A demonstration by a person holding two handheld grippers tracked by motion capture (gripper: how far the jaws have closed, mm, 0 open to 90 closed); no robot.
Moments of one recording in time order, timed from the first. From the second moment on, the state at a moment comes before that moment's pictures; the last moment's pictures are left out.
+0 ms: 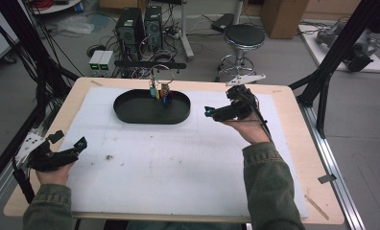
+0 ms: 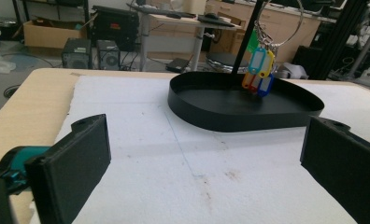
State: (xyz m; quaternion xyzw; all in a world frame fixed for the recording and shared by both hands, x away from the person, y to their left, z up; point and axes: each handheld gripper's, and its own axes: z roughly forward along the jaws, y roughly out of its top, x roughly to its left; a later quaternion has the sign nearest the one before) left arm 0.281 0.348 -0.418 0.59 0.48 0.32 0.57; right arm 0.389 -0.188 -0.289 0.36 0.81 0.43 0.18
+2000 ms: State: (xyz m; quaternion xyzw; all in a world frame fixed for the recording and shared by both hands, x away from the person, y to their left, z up) left arm 0.284 0.349 -0.420 0.59 0.48 0.31 0.57; right arm 0.300 -0.296 -0.400 0.49 0.72 0.44 0.21
